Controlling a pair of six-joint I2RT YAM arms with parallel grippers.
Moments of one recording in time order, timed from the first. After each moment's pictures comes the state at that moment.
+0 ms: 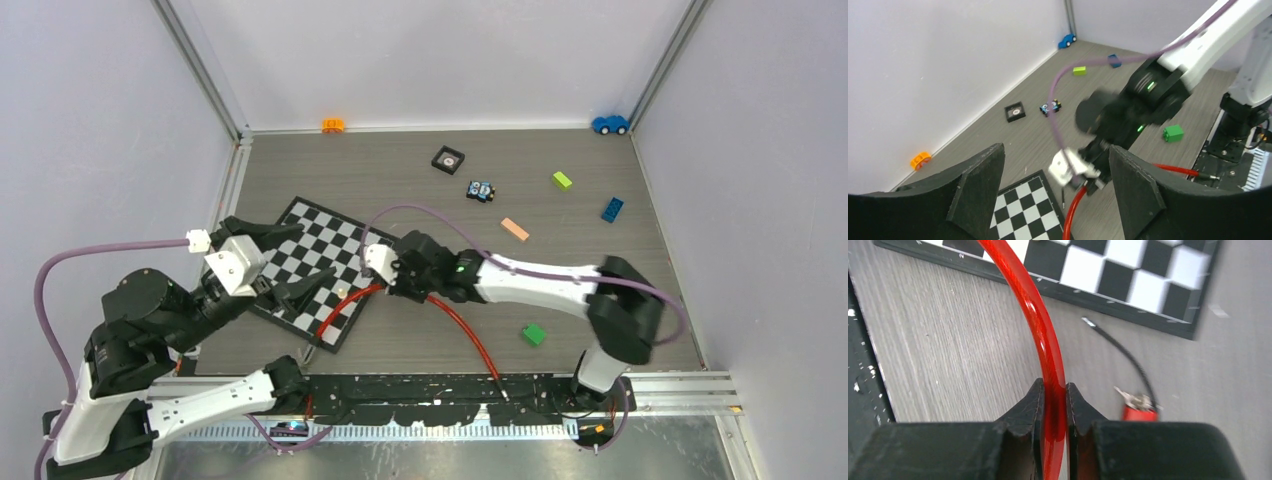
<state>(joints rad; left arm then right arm) -1.07 0.54 1.31 -0.70 -0.16 0.20 1.06 1.73 1.14 -0.20 -0.11 -0.32</state>
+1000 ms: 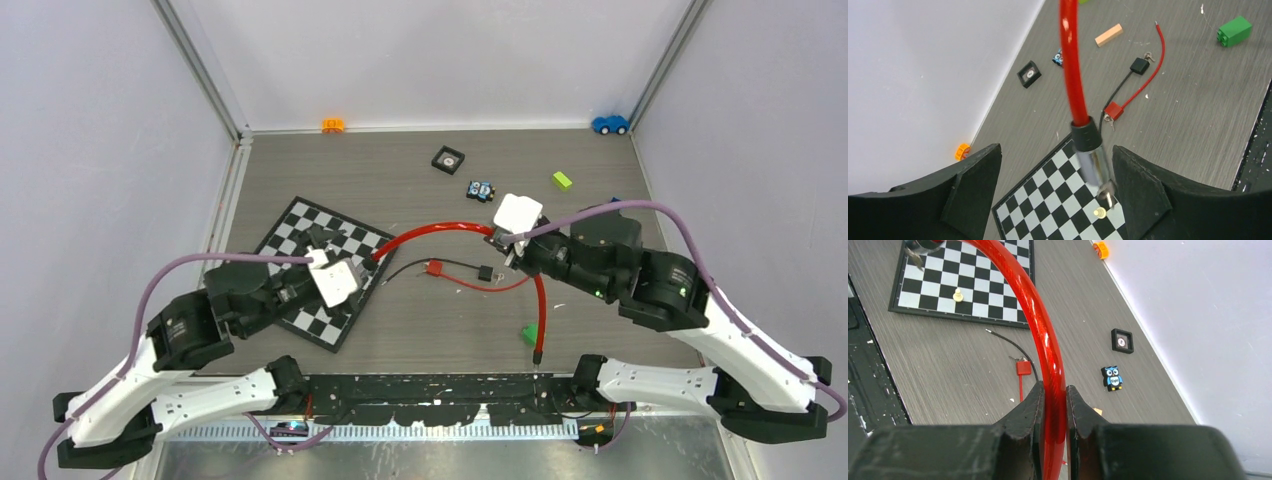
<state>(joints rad) -1.07 0.64 1.16 -0.73 -0.18 0.54 1.06 0.93 1.38 -0.76 0.17 -0.39</state>
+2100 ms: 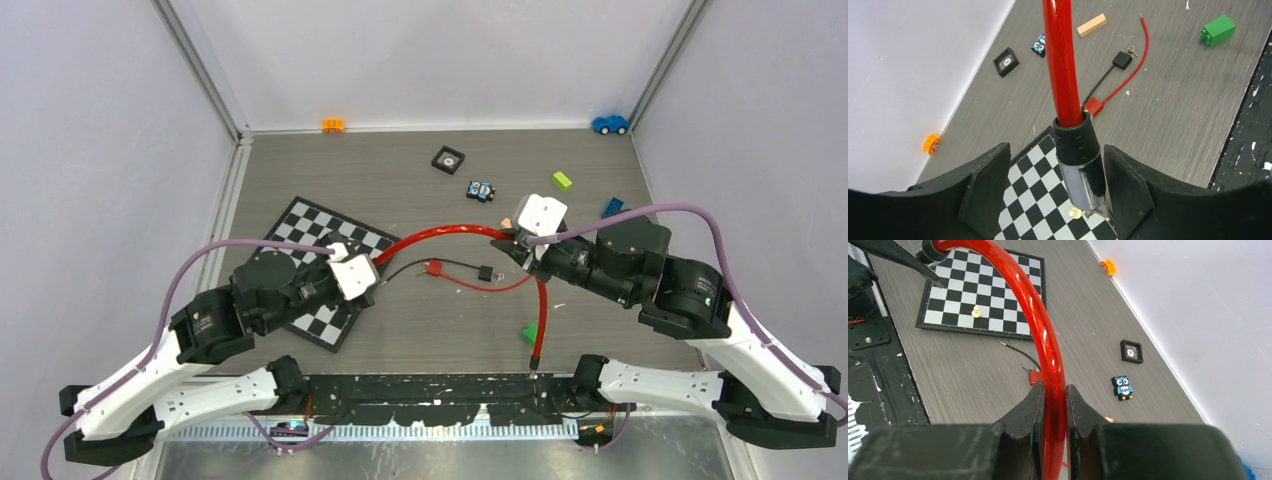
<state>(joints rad) -1.07 0.69 1.08 -0.68 -0.16 0.44 1.06 0.87 1.40 -0.76 0.12 -0.34</state>
